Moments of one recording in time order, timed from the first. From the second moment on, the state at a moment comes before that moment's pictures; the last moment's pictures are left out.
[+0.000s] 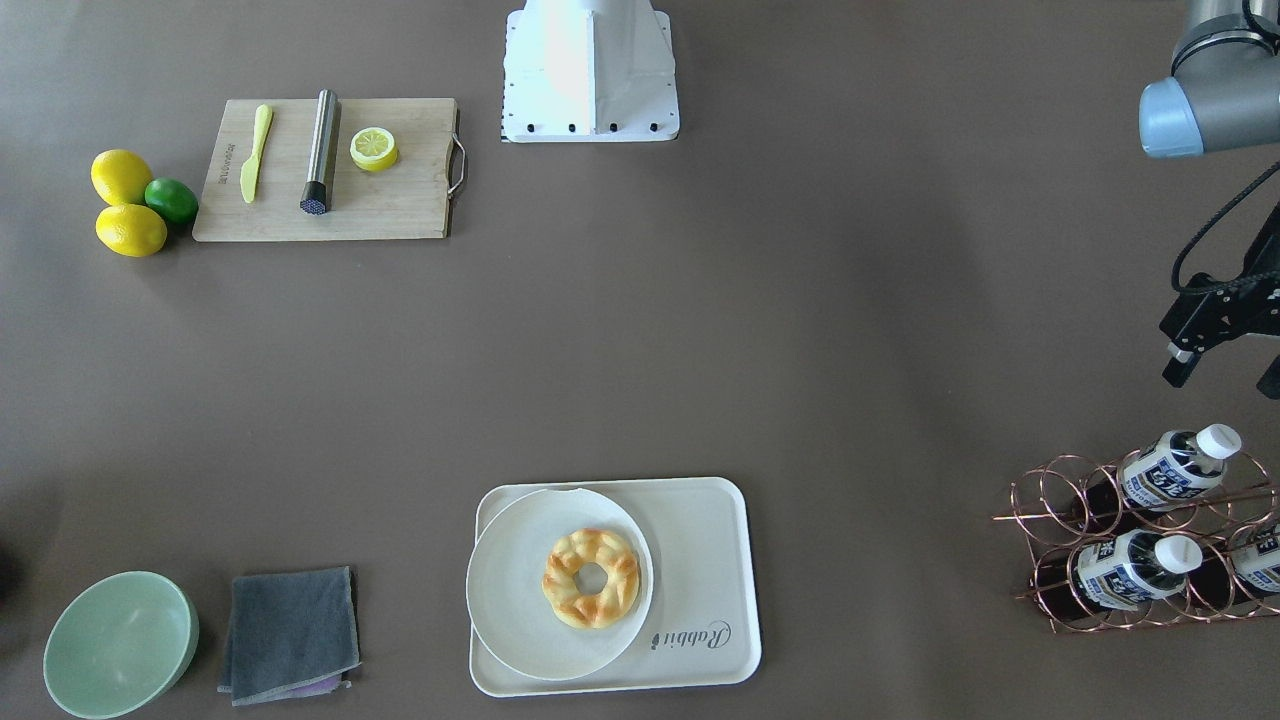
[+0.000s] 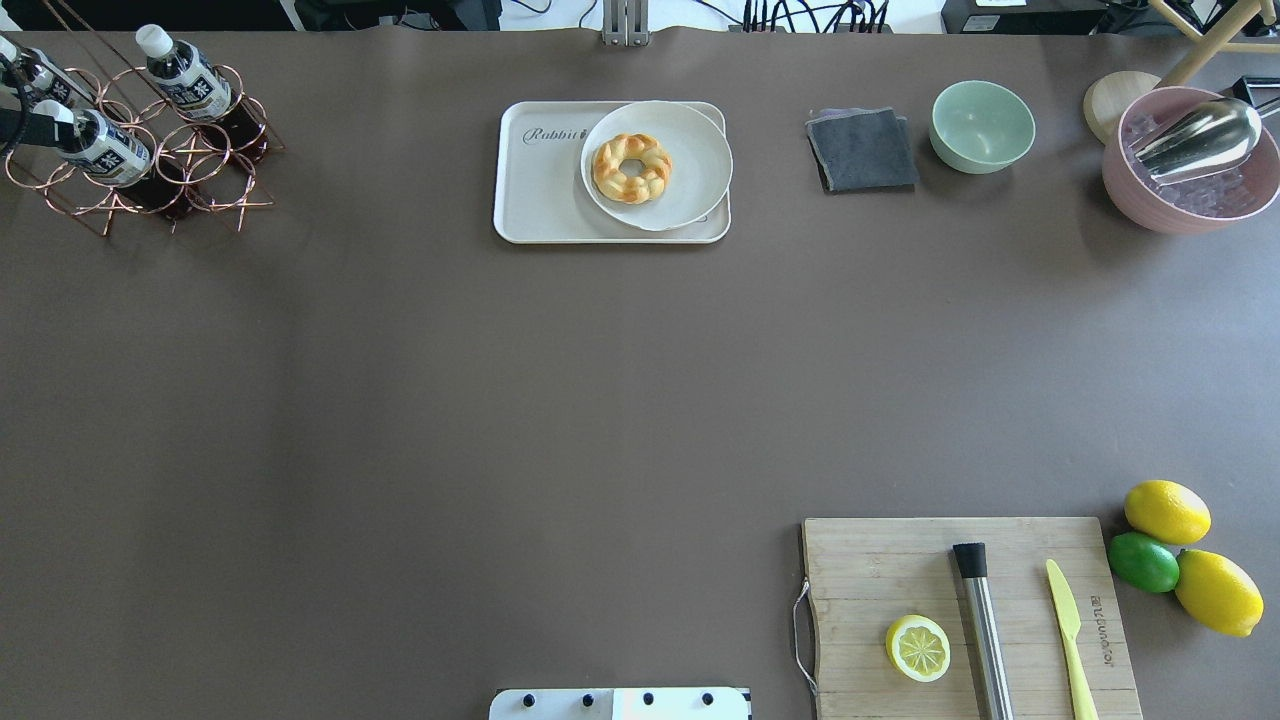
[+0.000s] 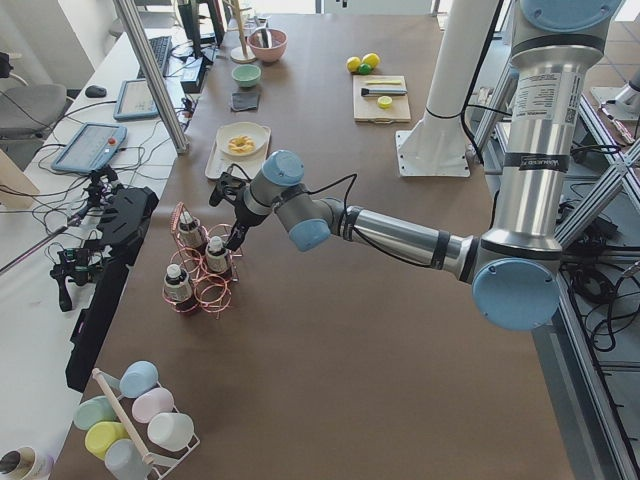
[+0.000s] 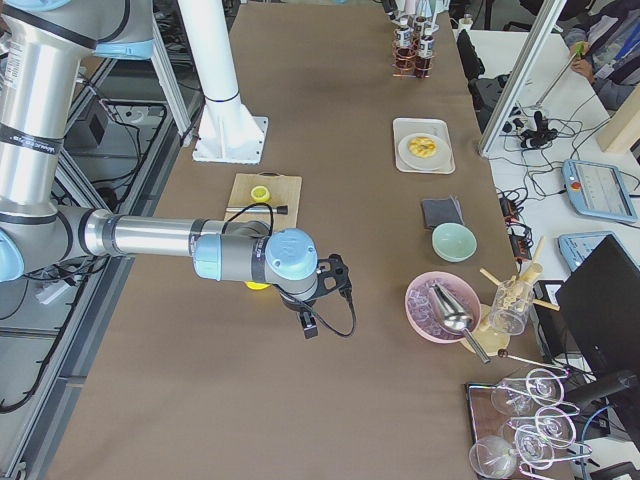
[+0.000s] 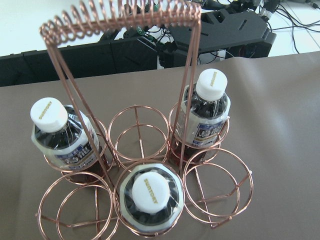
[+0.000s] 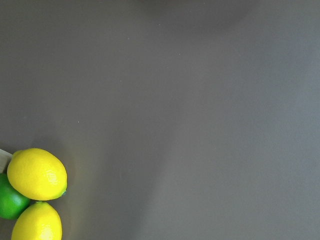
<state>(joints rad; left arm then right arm) -1.22 -1.67 -1.69 -2.31 -2.02 -0.67 1.61 -1.89 1.89 -1.58 2.46 -0.41</state>
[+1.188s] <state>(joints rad) -1.18 -1.74 -1.57 -2.34 -1.97 -0.67 1.60 -1.91 1.89 -1.56 2.49 -0.41</state>
